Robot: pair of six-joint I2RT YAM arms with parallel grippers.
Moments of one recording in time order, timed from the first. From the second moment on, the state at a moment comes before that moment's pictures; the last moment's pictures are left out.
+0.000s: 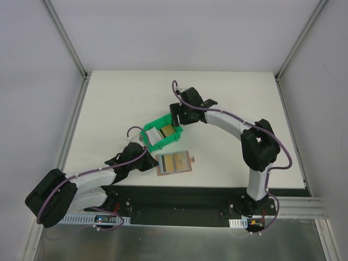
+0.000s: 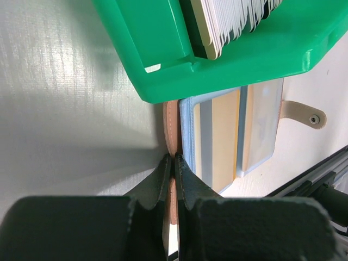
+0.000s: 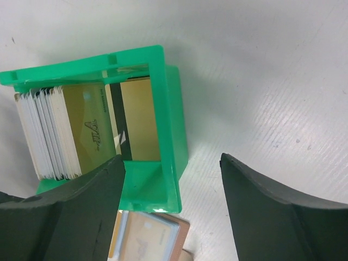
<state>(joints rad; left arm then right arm) -0.67 1.10 0.22 0.16 0.08 -0.99 0.68 1.89 1.46 -0.47 -0.07 0.33</state>
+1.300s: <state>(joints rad) -0.67 1.09 0.22 0.14 0.07 -0.96 0.56 1.93 1.42 -0.53 0.03 0.21</state>
